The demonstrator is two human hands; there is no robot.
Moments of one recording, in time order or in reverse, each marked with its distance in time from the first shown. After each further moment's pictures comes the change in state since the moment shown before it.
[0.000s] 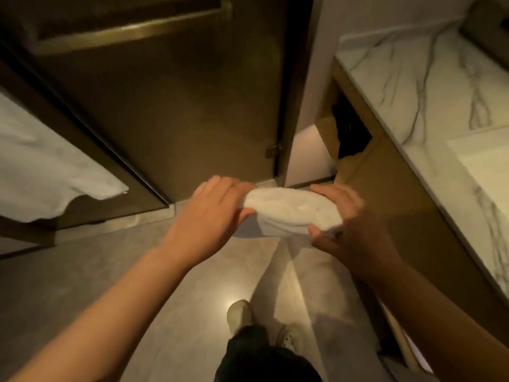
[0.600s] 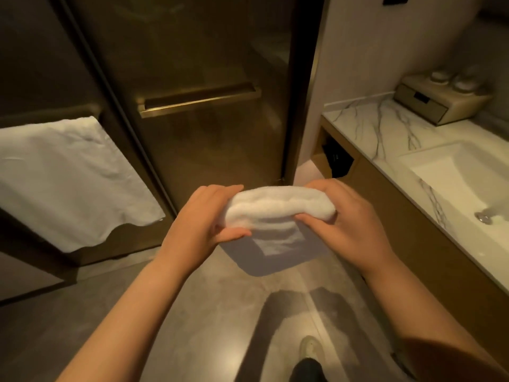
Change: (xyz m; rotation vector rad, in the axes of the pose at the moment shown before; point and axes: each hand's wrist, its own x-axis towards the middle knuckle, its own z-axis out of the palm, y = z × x) left_hand -0.178 0.003 -0.181 -0.117 0.221 0.066; right_hand -0.069 -0.268 -0.036 0.019 0.177 -0.016
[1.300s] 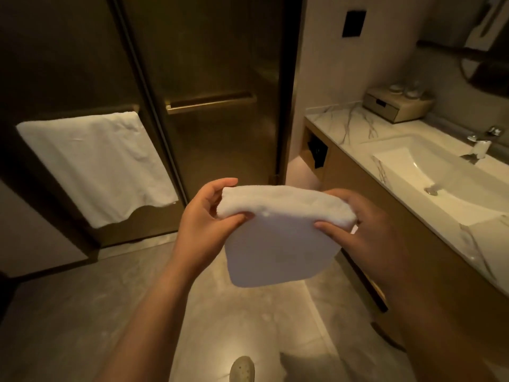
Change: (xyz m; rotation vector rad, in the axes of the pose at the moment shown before) left_hand -0.189 0.221 -0.067 -0.692 0.271 -0.378; right_hand -0.245 -0.125 -0.105 0.094 0.048 0.164
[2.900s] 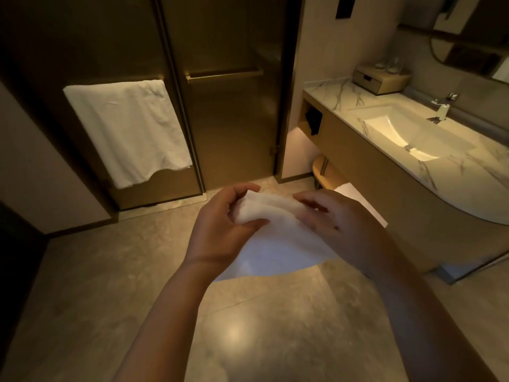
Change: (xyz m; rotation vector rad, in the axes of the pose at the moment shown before) left_hand -0.278 0.100 -0.094 0.106 -0.071 0.045; right_hand -0.249 -0.162 0.014 -0.098 -0.205 -0.060
